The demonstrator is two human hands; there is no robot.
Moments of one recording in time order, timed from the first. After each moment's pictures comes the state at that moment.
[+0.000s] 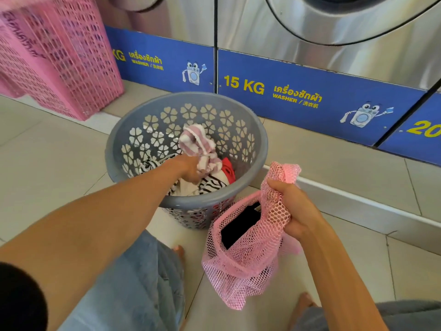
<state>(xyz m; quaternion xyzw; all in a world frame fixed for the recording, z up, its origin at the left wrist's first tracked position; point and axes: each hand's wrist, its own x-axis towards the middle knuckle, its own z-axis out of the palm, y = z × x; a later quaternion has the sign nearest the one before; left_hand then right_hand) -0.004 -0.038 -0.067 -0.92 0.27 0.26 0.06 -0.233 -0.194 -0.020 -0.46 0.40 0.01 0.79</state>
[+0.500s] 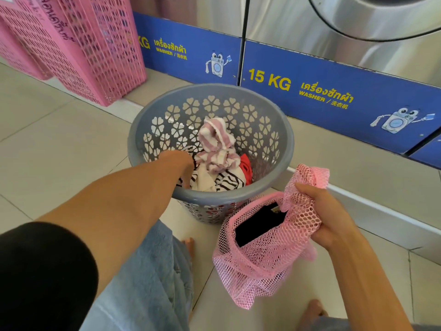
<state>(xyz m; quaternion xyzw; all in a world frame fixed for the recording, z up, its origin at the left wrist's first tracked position) 0.019 0.005 -0.075 -0.90 0.15 0.33 0.26 -0.232 -0.205 -0.031 -0.46 0.39 0.01 0.80</state>
